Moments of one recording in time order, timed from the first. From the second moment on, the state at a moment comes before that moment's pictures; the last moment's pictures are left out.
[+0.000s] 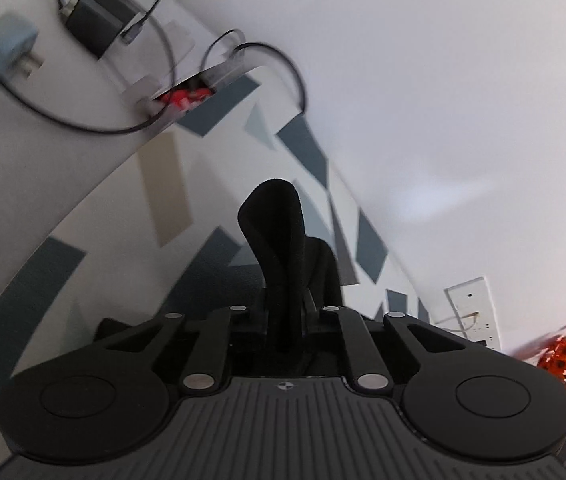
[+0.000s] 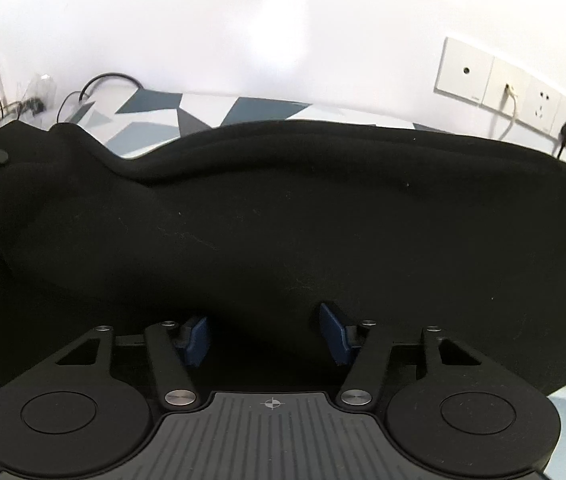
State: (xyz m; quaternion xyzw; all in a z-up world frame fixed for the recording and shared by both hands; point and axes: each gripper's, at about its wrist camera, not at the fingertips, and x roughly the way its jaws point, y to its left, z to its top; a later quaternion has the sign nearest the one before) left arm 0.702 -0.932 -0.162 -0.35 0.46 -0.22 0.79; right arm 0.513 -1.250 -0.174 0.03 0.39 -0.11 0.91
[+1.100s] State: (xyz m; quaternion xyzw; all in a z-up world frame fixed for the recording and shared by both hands) left arm 0.607 -0.900 -0.131 -0.33 0.46 -0.15 0.81; right arm 0.444 -1.259 -0.093 0.06 0.35 -0.05 0.93
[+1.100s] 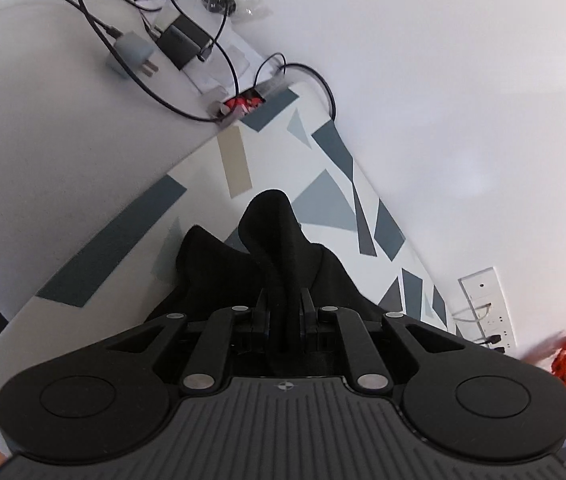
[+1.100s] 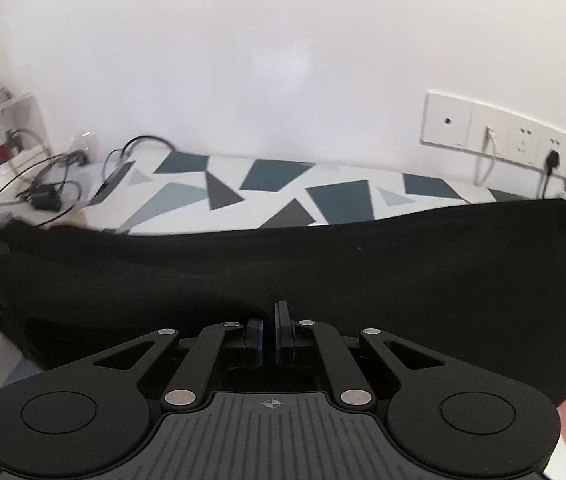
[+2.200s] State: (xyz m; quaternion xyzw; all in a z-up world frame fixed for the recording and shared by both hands) left arm 0.591 -1.005 -0.126 0.01 0.40 -0.14 0.90; right arm 0.408 -1.263 -0.133 0.18 0.37 -0.07 0.91
